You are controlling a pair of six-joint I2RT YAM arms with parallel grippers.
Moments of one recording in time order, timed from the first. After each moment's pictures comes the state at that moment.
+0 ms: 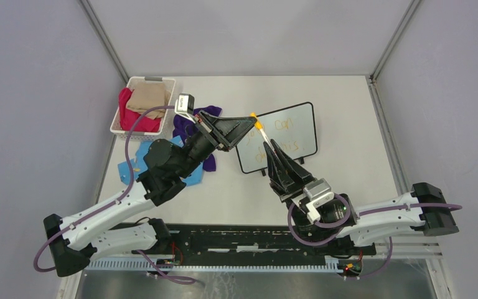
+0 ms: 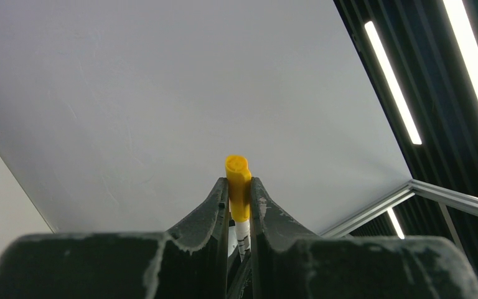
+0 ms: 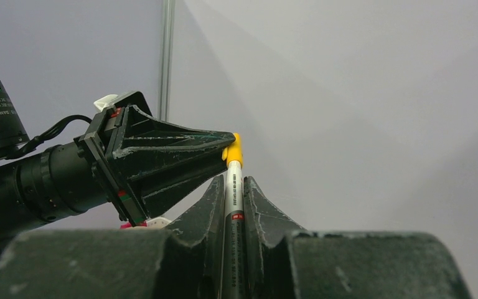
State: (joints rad) left arm -0.97 0.96 0.93 0.47 -0.06 -1.23; right arm 1.63 1.14 0.72 1.53 0.73 -1.04
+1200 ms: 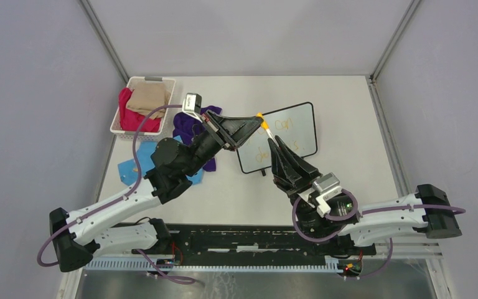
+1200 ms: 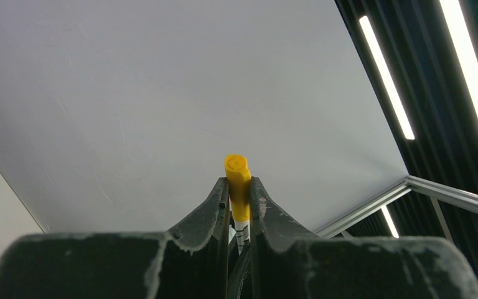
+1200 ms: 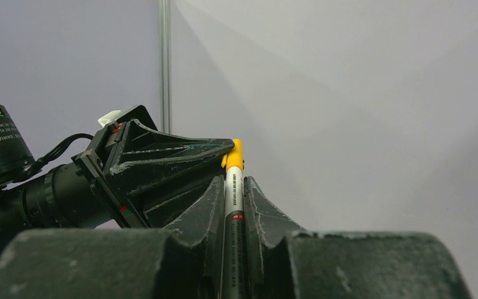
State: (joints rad) left arm -0.99 1.01 0.93 0.53 -0.04 -1.24; right arm 1.58 1.10 0.69 1.53 0.72 -0.94
